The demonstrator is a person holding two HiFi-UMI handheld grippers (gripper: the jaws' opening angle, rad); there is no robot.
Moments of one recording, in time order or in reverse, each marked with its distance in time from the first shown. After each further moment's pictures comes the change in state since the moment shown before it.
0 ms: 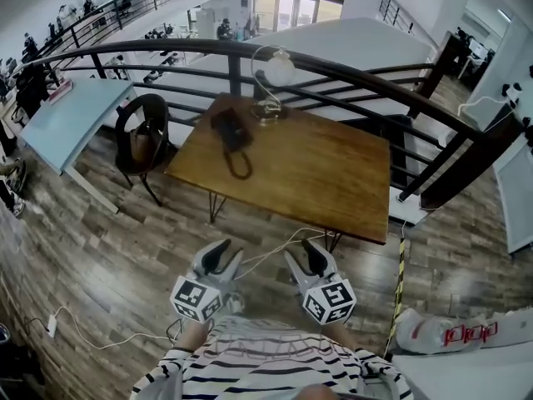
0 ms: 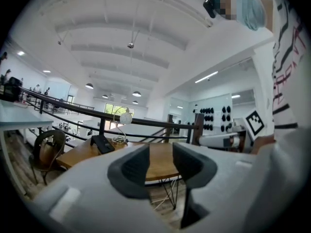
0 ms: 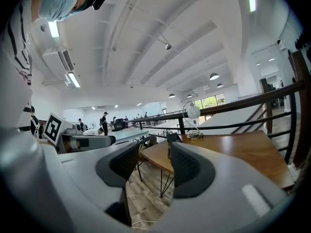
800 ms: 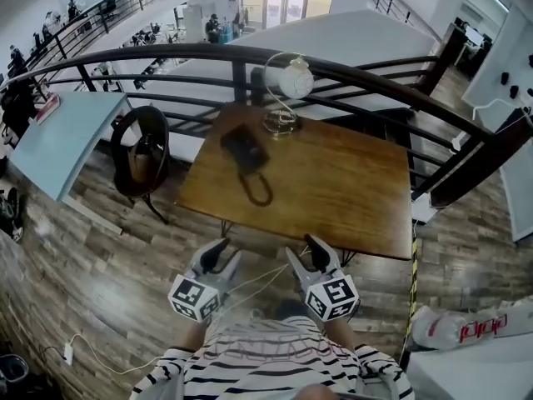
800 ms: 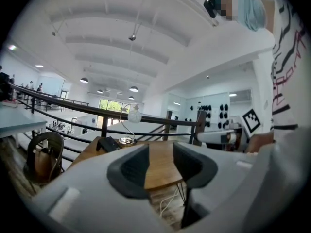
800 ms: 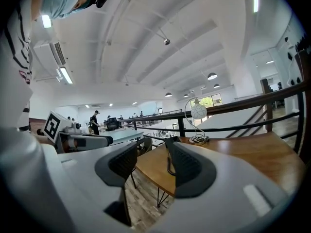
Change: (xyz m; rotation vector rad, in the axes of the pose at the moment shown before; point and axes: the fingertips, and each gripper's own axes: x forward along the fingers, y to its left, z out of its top) left arm 0.058 0.195 0.027 0.005 0.064 -0.070; right arm 0.199 -0.012 0.029 -0.004 0.008 -0.058
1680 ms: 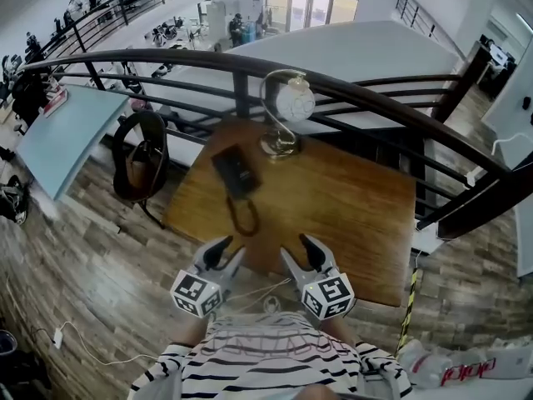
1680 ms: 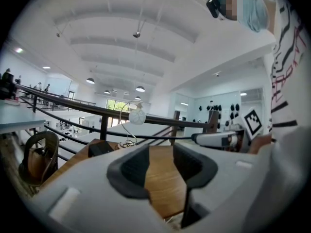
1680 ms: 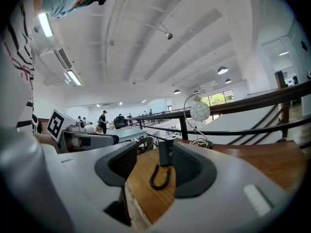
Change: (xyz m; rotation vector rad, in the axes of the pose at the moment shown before) left arm 0.170 0.031 0.022 -0.026 -0.013 0.086; right arm 0.083 -0.146 0.033 -0.023 0.031 0.139
